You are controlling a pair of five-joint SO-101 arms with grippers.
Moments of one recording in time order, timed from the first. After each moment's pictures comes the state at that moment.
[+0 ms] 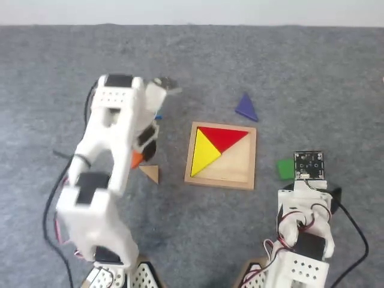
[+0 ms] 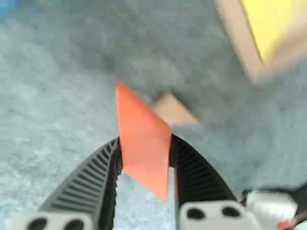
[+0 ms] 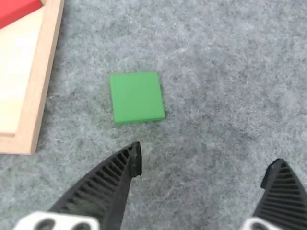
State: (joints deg) left arm -1.8 14.5 3.6 96.3 -33.8; right arm 12.9 -102.2 95.5 63.1 15.7
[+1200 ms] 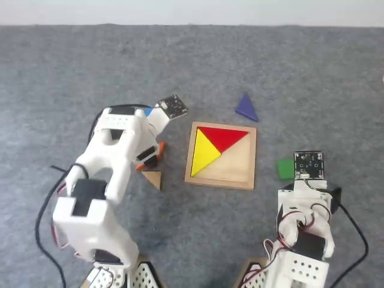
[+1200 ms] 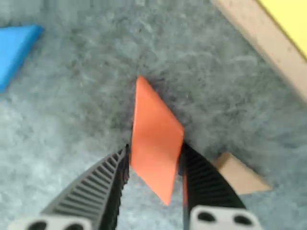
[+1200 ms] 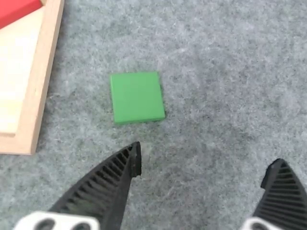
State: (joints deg) left arm -1.9 17.4 20.0 66.3 -44.4; right arm 12.9 -102.2 95.5 63.1 15.7
